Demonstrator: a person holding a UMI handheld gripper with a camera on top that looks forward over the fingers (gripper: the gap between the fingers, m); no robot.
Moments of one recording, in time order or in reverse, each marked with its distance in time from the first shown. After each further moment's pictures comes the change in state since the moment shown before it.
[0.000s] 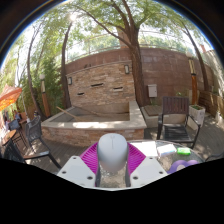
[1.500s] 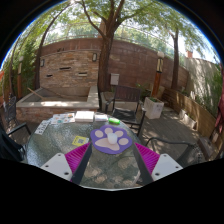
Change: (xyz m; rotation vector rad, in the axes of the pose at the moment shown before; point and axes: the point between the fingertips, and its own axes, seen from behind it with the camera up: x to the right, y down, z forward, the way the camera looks) arm 0.172 0.066 -0.362 -0.167 0.412 -0.087
